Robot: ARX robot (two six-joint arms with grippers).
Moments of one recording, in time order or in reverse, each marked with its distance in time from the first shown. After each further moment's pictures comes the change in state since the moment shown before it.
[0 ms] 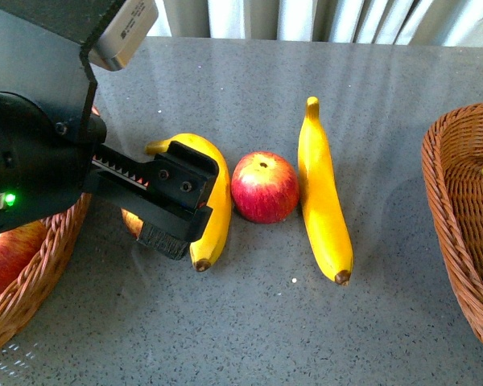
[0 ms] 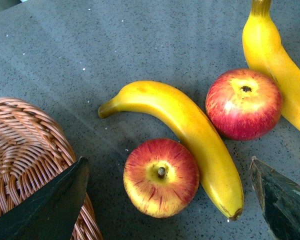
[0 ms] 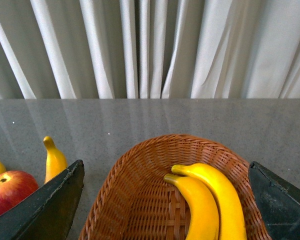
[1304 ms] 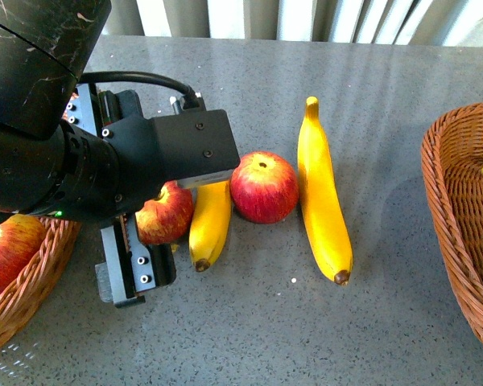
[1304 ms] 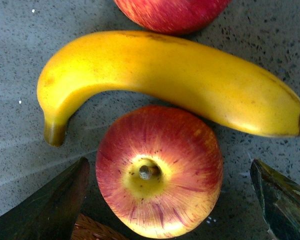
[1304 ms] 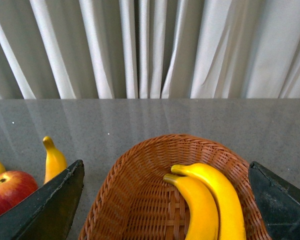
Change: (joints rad) left arm 0.114 0.285 0.245 -0.323 0.207 0.842; right arm 0.000 0.000 0.000 0.000 0.000 0.000
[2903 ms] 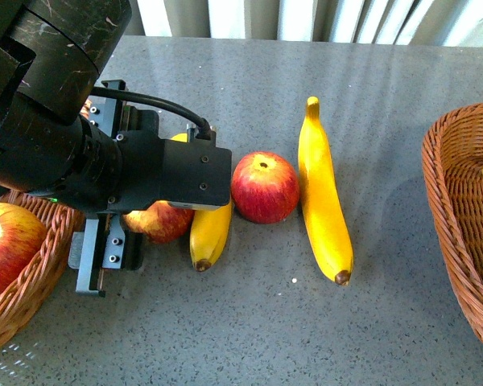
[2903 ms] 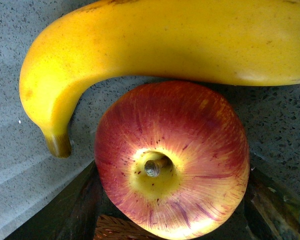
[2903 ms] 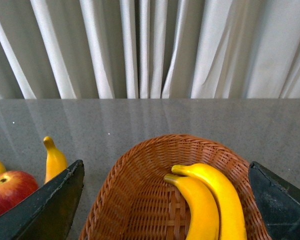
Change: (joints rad) left arm 0.017 0.070 0.106 -0.131 -0.051 0.294; right arm 0.000 0.000 0.000 0.000 0.000 0.000
